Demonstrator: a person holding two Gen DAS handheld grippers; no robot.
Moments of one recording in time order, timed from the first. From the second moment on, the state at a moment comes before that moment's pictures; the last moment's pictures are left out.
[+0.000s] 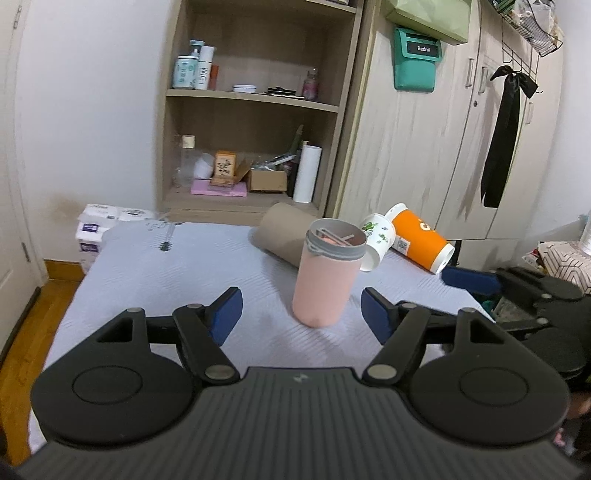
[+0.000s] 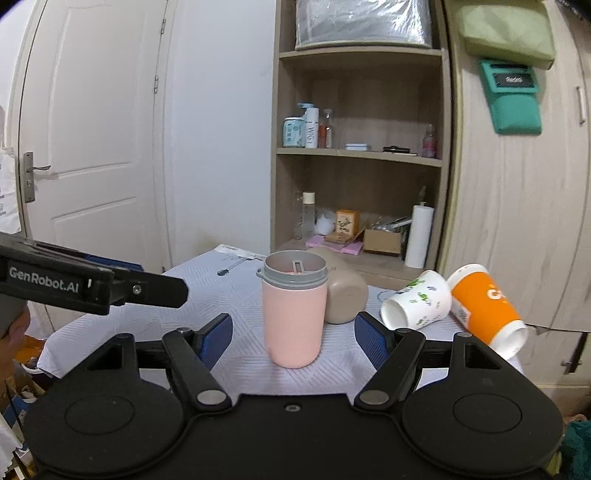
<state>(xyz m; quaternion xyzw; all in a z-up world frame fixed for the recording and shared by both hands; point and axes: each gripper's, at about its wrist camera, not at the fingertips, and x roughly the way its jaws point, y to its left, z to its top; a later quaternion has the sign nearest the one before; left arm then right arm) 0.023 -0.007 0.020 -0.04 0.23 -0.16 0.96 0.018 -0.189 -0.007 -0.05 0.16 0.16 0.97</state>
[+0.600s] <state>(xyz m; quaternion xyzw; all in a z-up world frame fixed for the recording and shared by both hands) -0.021 -0.009 0.030 -0.01 0.23 -0.13 0.97 -0.022 -0.207 0.013 -0.04 0.15 0.10 0.98</state>
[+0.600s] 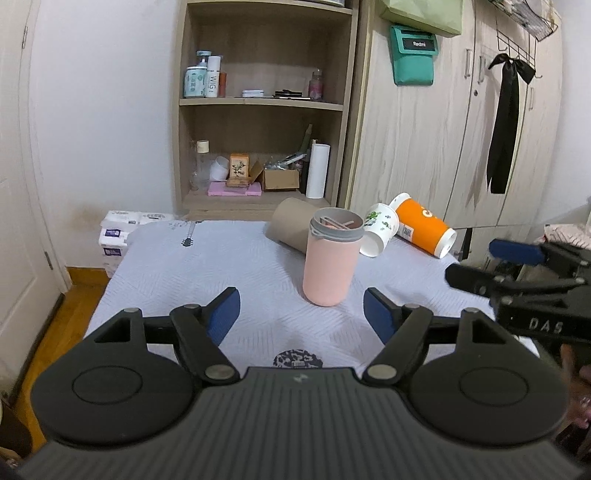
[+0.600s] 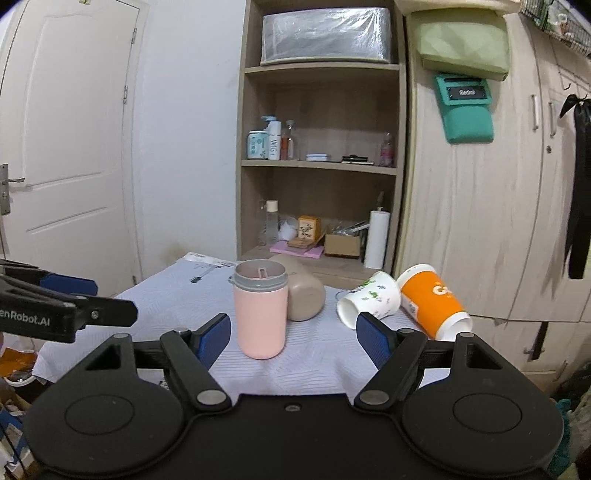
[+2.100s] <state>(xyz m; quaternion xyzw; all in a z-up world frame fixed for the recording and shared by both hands) -0.010 -0.013 0.018 0.00 0.28 -0.04 0.96 -0.029 -0.207 0.014 -0.03 0.19 -0.01 0.98</state>
